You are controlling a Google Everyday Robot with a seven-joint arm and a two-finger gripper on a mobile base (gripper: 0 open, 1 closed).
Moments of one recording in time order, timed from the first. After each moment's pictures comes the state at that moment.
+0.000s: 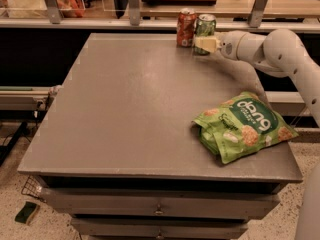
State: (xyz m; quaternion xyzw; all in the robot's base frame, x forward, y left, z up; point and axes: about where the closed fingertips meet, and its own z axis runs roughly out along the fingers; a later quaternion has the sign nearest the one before) arm 0.829 -0.178 0.865 -0.23 0.74 0.23 0.59
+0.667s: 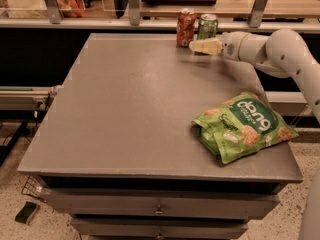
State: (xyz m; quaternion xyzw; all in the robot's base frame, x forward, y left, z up) arm 0.822 -0.176 0.868 -0.23 0.74 0.24 0.58
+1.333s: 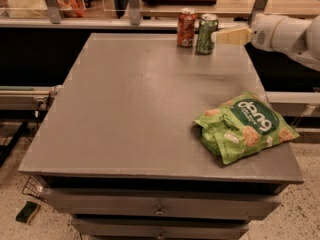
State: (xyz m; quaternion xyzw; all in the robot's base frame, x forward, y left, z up) arm 0.764 -0.236 0.946 -0.24 0.73 0.16 0.62
